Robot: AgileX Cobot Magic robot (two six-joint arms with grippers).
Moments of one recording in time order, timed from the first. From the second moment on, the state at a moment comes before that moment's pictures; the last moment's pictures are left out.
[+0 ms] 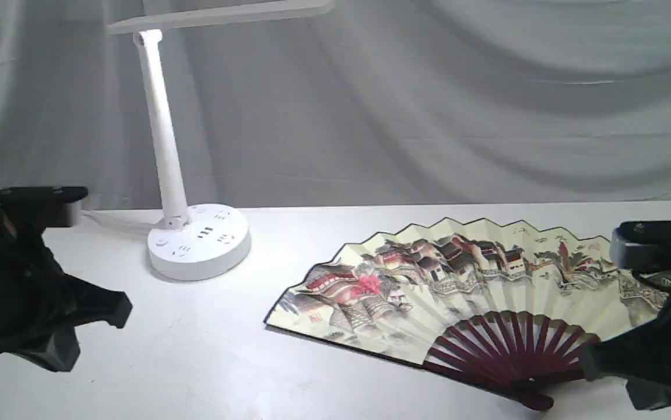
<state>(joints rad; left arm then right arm) -0.21 1.63 -1.14 -0.05 0.97 -0.08 -0.04 1.44 -0.83 0.10 0.73 -0.05</state>
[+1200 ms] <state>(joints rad) -0.07 1.45 -1.14 -0.12 1.08 0.05 -0.19 1.25 -0.99 0.01 0.88 -0.02</state>
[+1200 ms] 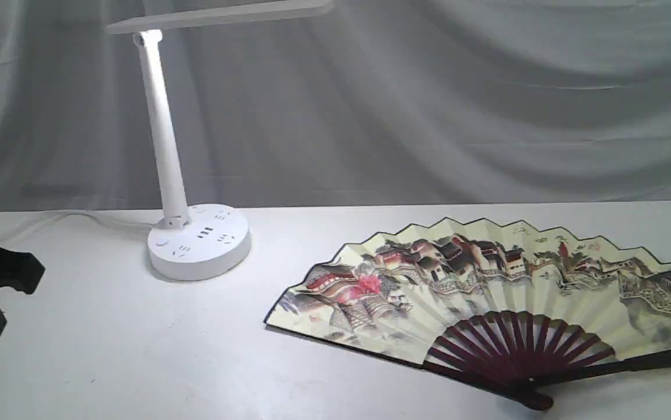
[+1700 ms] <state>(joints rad) -0.07 1.17 -1.14 -0.12 1.17 0.05 -0.19 0.96 -0.99 0.01 0.90 -0.02</state>
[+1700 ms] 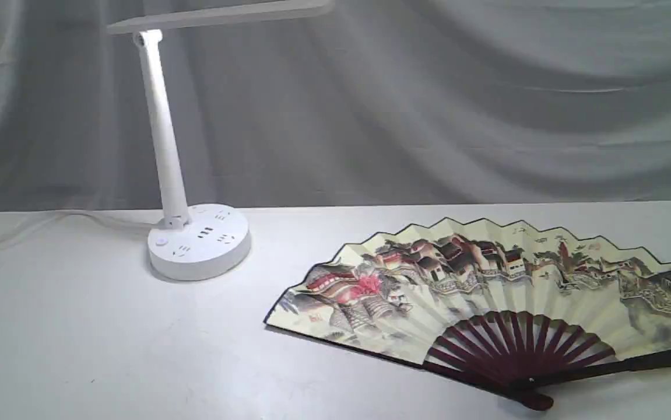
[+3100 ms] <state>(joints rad) -0.07 0.08 -1.15 -0.09 1.22 0.04 -0.19 0.02 -0.99 -0.05 1.18 -0.02</state>
